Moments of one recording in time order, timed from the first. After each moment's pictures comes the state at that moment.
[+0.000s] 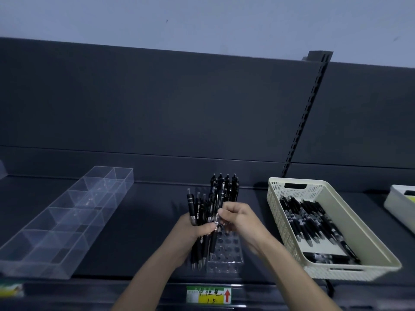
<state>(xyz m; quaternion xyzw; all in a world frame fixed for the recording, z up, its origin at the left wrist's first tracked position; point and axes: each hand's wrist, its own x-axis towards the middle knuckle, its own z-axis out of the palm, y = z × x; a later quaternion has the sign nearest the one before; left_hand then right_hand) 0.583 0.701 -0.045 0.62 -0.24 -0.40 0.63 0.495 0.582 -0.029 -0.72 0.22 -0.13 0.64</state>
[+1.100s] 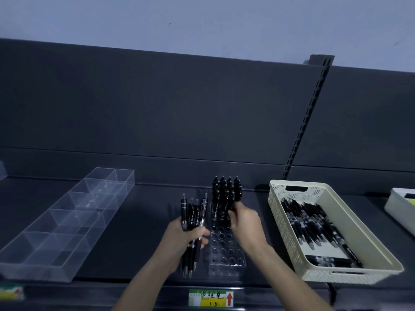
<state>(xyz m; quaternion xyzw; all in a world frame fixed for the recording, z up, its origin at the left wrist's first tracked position) 0.593 0.716 -0.052 0.65 -0.19 -0.37 0.64 0.506 0.570 -0.058 -0.89 0.32 -0.22 0.22</state>
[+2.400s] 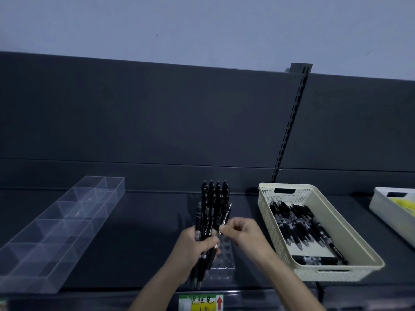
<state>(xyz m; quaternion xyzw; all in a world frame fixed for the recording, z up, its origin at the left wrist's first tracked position) 0.557 0.695 -0.046 0.64 -0.24 -0.39 0.61 0.465 0.579 -0.037 -0.73 0.28 -0.17 0.59</state>
